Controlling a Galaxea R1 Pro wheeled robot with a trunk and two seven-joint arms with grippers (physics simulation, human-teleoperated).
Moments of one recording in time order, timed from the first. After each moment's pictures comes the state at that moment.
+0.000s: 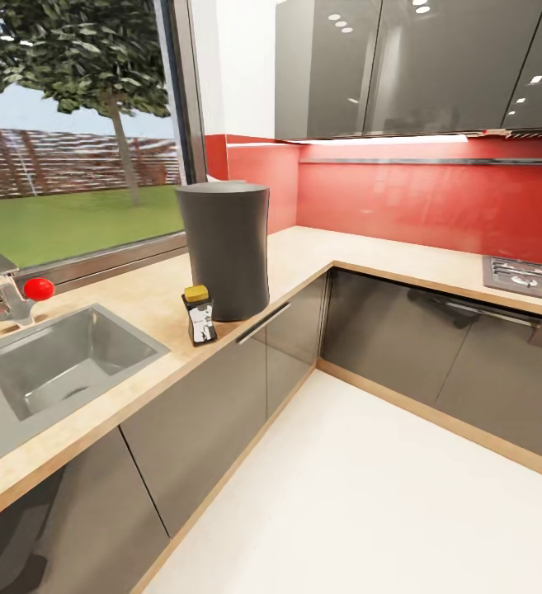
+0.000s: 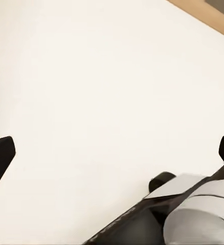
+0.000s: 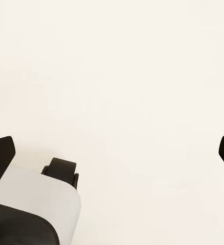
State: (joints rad) left arm 0.02 0.46 -0.81 -1.09 0.72 -0.15 -0.28; right arm -0.21 -0.11 0.05 -0.06 0.25 -0.32 0.00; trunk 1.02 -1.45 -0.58
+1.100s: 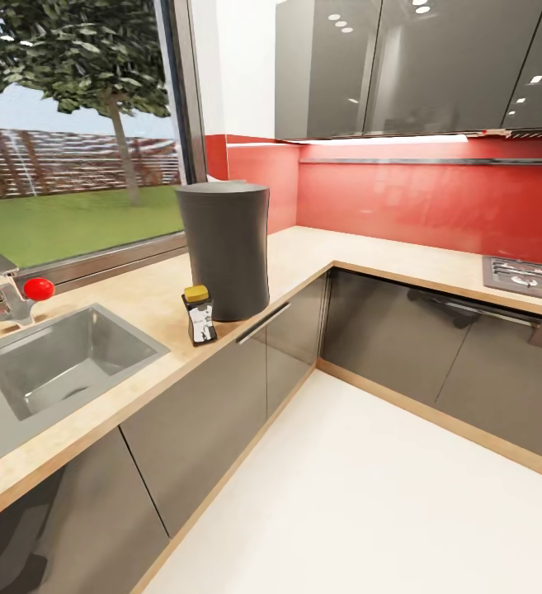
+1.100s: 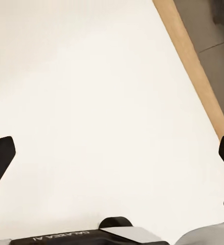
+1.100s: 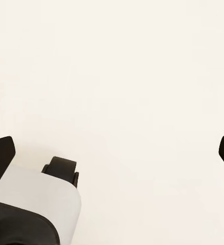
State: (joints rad) left arm 0.09 0.17 -0.10 -0.59 0.72 -0.12 -0.76; right arm -0.21 -0.11 0.05 -0.06 0.25 -0.32 0.00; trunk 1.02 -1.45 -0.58
